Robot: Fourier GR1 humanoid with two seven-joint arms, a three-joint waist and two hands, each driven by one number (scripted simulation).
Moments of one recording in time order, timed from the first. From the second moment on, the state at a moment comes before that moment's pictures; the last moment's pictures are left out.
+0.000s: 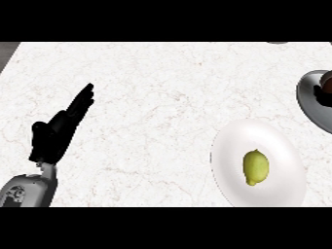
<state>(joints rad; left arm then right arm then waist) -0.17 0.23 -0.09 -1.57 -0.02 -0.06 0.20 -0.51 -0.59 -0.13 -0.85 0.60 -0.56 0.07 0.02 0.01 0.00</state>
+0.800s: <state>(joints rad) -0.18 0.21 -0.10 -1.59 -0.04 -0.08 0.20 -0.74 -0.70 -0.28 -0.23 0.55 -0.47 -0.14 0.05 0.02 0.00</state>
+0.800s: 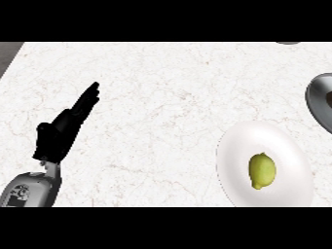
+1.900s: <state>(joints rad) -0.18 0.22 -0.07 -1.59 -0.02 -0.10 0.20 -0.65 -0.77 -0.68 -0.19 0.14 -0.06 -0.56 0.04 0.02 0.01</state>
